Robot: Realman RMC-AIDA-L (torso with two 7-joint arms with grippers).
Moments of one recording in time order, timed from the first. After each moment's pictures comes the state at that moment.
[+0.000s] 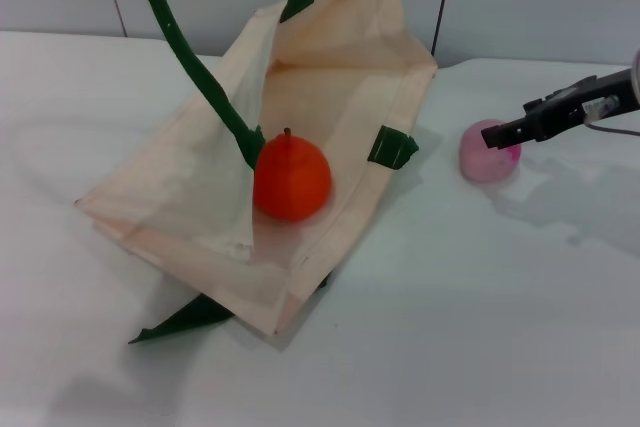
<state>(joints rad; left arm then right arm) -0.45 -2.03 1.25 2.03 -0.50 -1.28 0.43 0.88 2.02 -0.89 -0.74 0.61 1.21 -0.98</state>
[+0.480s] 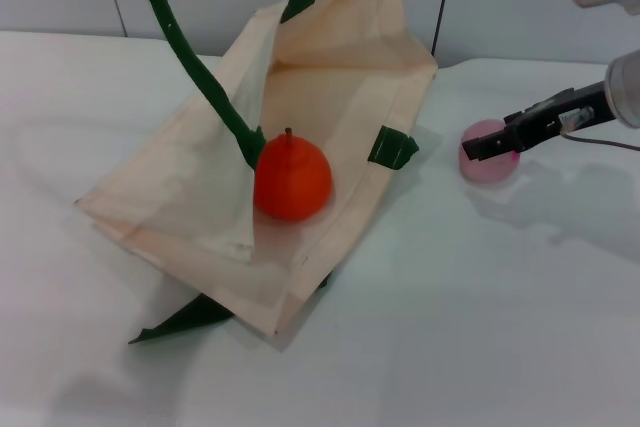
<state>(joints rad) -0.46 -2.03 1.25 2.03 -0.50 -1.28 0.43 0.92 2.02 -0.90 -0.63 0.60 1.16 -0.99</state>
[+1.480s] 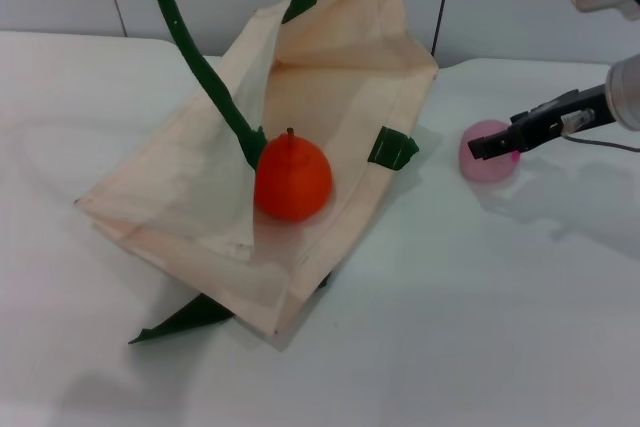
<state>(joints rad) -0.47 -2.03 1.26 2.02 -0.50 -1.28 0.43 0.93 2.01 -0.90 -0.59 0.60 1.10 -0.99</state>
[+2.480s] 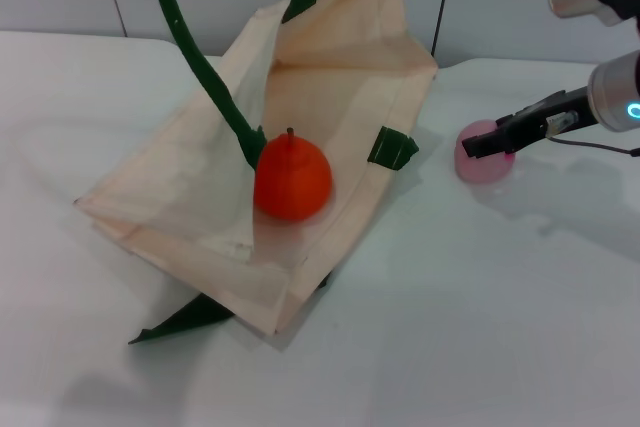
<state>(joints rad) -0.47 -2.03 1.26 2.02 -0.50 -1.28 0.43 0.96 2.02 -0.91 -0.51 0.60 1.03 -1.00</state>
